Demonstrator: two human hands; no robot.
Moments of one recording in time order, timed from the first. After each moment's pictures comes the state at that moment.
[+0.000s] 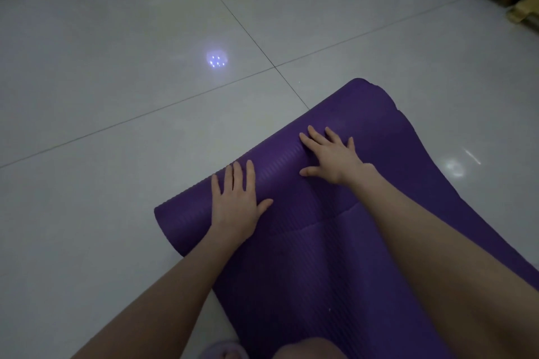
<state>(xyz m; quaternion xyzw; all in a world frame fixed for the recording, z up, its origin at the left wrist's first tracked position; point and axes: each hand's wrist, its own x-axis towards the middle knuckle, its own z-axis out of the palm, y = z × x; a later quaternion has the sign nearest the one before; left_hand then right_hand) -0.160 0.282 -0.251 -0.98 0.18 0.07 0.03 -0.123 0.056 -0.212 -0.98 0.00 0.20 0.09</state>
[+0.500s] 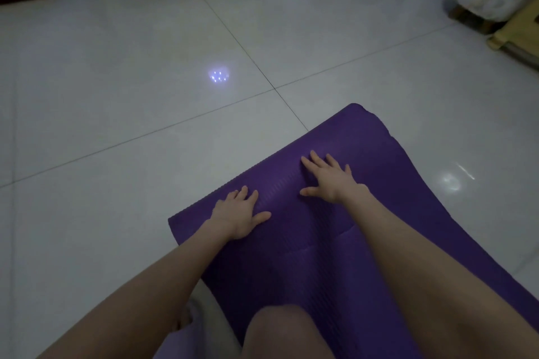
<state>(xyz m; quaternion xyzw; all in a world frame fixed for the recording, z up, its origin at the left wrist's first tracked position) -0.146 0.295 -0.205 -0.93 0.22 0.30 -0.05 -0.147 0.061 -0.186 -0.96 0.03 0.25 0.12</state>
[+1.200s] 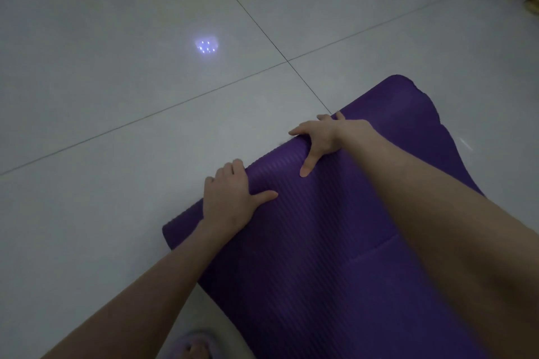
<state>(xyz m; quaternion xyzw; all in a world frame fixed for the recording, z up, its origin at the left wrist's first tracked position) -0.081 0.324 -0.250 -0.98 0.14 0.06 -0.14 -0.010 0.102 -0.201 -0.91 0.01 0.40 0.03</state>
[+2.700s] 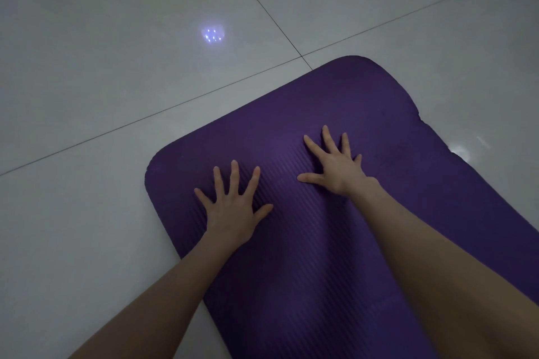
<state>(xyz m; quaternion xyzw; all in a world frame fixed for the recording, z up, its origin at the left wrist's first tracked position) -0.039 0.326 -0.328 -0.96 0.15 0.22 -0.06 -0.016 0.095 -0.302 -0.95 0.08 0.25 0.15</state>
